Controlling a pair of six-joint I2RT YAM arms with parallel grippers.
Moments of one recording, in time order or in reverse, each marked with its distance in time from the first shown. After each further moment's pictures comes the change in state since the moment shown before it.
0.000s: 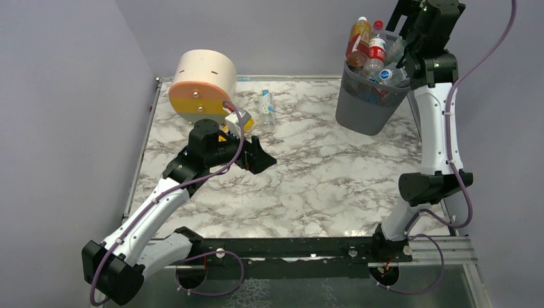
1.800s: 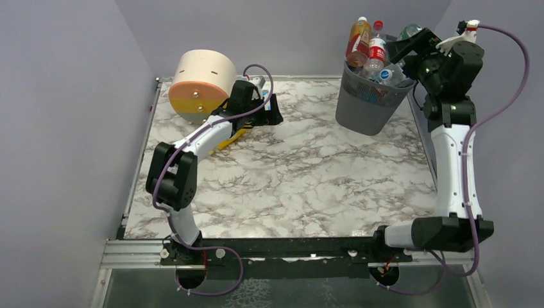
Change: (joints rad) left arm 0.081 0.774 0.462 0.052 -0.277 -0.072; right arm -0.198 -0.387 -0.622 0.184 -0.667 0.542
